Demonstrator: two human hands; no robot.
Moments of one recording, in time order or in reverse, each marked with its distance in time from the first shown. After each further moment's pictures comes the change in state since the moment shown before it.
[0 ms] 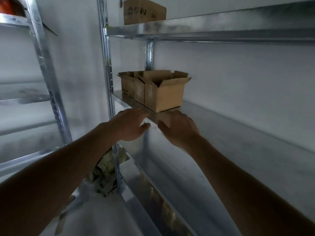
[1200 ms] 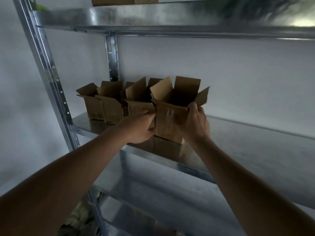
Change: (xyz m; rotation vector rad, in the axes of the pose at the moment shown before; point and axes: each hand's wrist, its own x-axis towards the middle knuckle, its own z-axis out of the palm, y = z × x) left_hand 0.273 -0.204 0.060 -0.214 -0.102 0.518; right_hand 0.244 -0.003 0.095 0.109 0.469 0.709
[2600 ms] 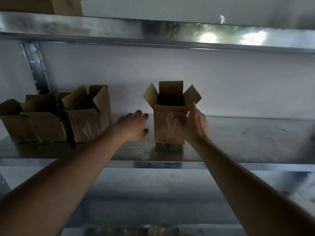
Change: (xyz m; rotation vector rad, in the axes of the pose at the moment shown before) left_hand 0.062 0.121 0.016 0.232 -0.095 0.229; right_hand -0.054 0.079 -0.127 -0.164 0.319 0.143
